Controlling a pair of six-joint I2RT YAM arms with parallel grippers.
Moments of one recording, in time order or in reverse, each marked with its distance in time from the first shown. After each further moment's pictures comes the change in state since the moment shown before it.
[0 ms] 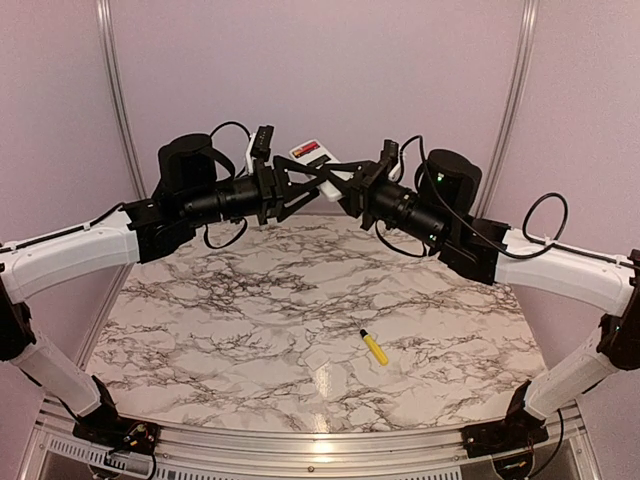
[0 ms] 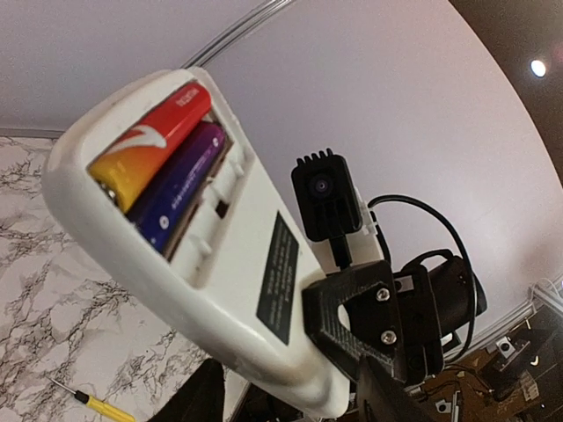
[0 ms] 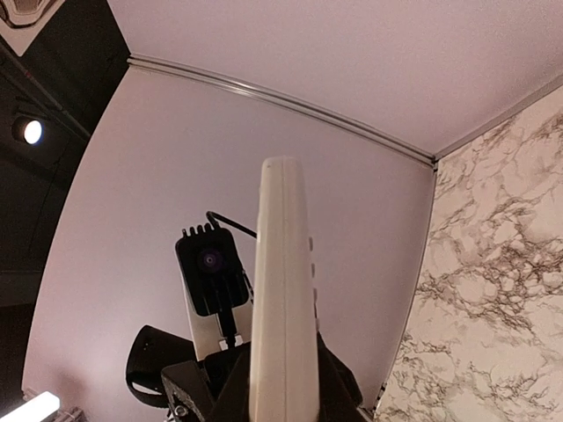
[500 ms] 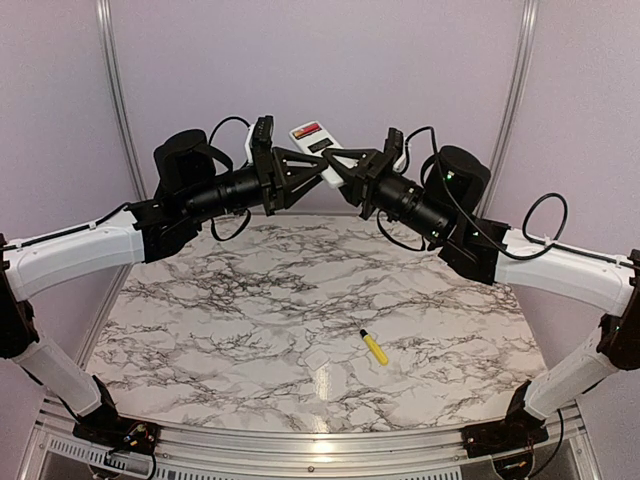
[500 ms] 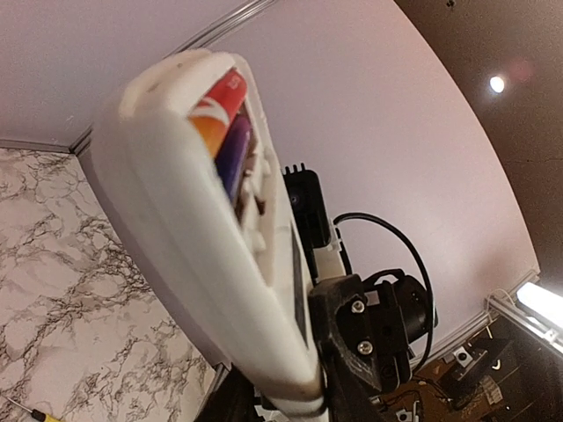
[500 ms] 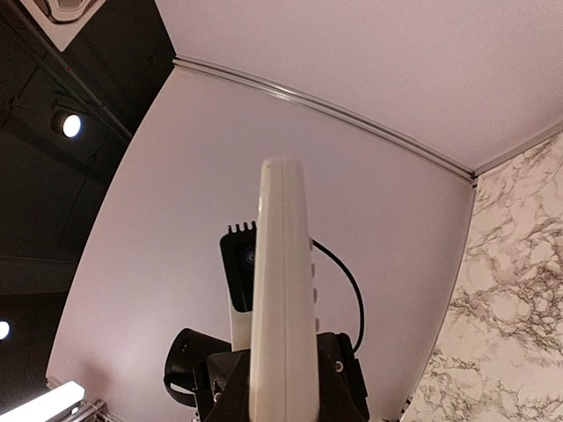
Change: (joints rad) left arm 0.001 0.025 0.011 0.151 0.031 -0.118; right arm 0.000 0.000 0.000 0.121 -0.034 -0.001
